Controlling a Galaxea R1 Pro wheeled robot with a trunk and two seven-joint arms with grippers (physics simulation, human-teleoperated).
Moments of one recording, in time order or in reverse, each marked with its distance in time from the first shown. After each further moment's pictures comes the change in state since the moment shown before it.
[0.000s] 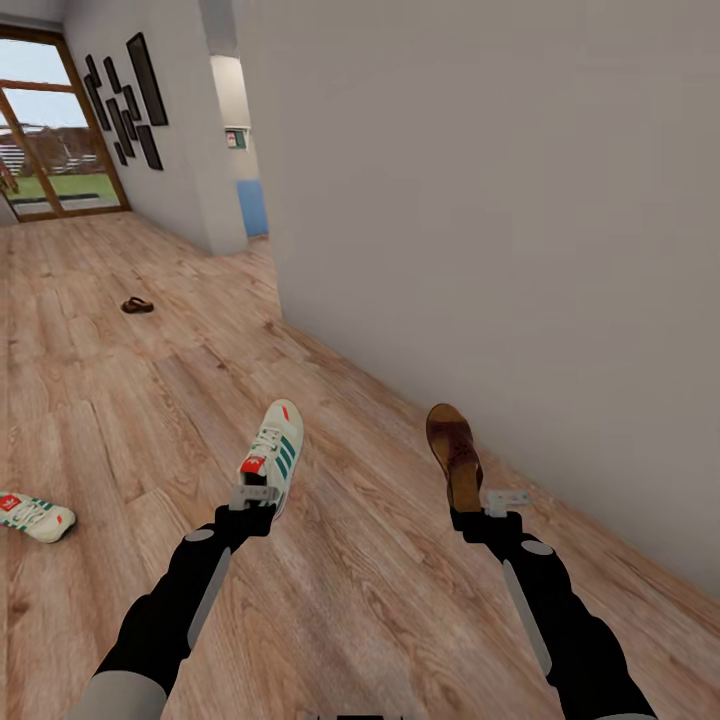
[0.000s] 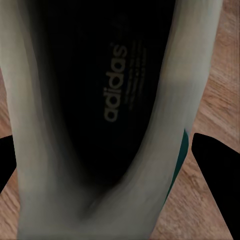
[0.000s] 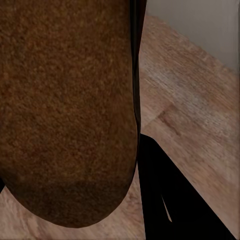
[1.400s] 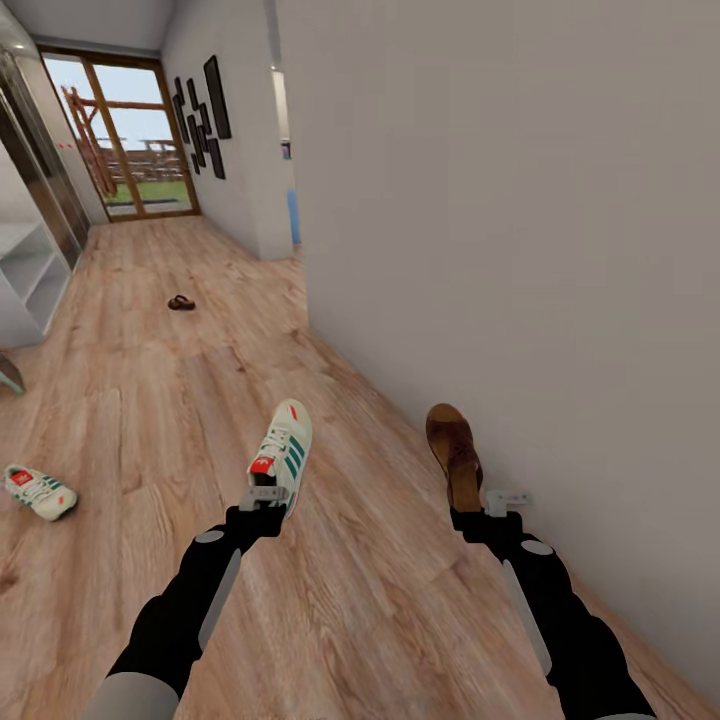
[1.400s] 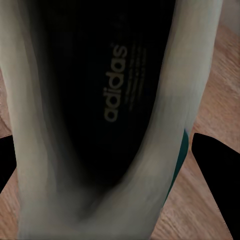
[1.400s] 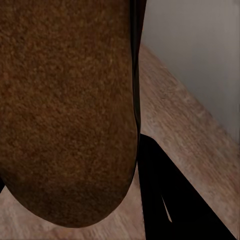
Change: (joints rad) left arm 0.004 -0.038 -0.001 0.000 0.004 -0.009 0.001; right arm 0.000 0.000 0.000 0.000 0.001 0.000 0.001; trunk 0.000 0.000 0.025
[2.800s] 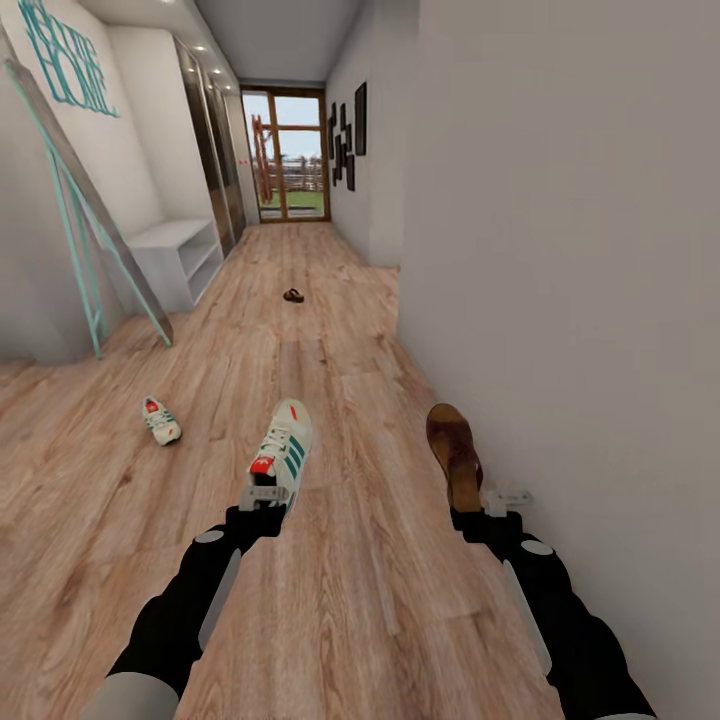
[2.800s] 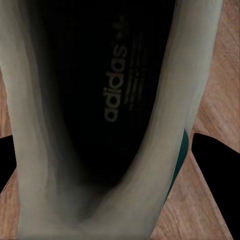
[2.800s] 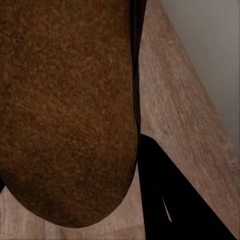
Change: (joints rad) left arm 0.000 0.000 0.001 0.000 0.001 0.001 0.000; right arm 0.000 0.000 0.000 0.001 0.000 -0.001 0.000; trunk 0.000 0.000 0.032
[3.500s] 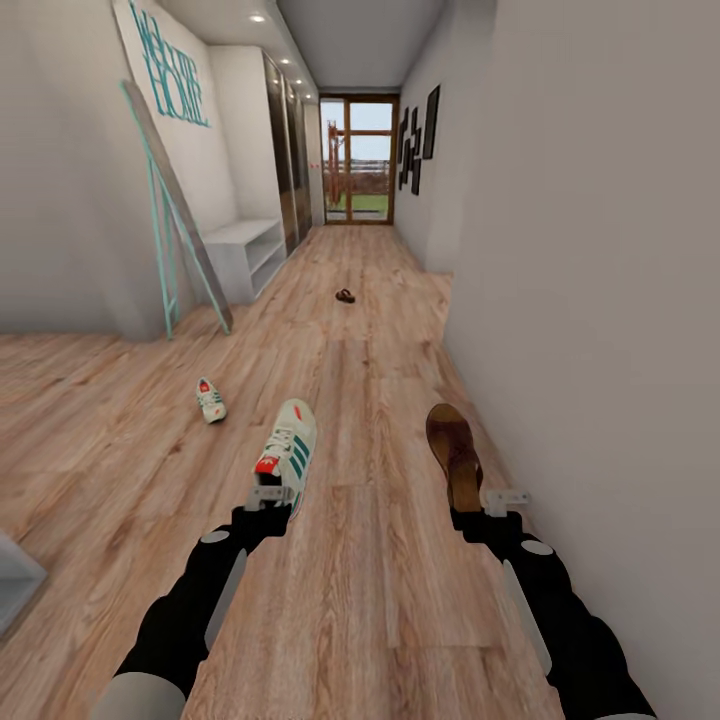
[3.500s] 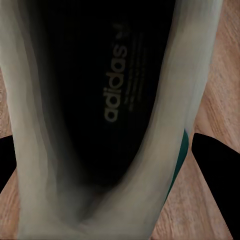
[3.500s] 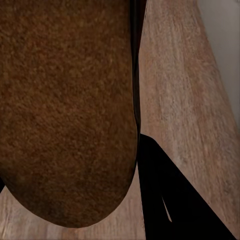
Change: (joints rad) left arm 0.000 -0.021 0.001 0.001 0.000 -0.002 0.001; right arm 0.000 0.000 0.000 -0.001 0.000 0.001 0.000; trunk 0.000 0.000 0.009
